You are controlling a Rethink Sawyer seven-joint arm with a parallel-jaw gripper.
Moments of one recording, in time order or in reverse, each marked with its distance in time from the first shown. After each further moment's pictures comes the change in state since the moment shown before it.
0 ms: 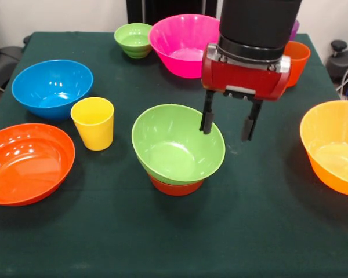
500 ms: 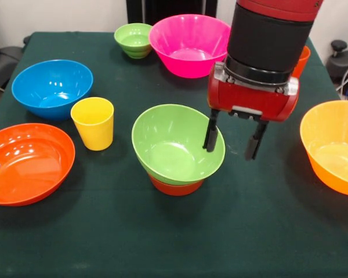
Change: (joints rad) arm 0.033 0.088 -0.039 -0.139 0.019 0.053 0.000
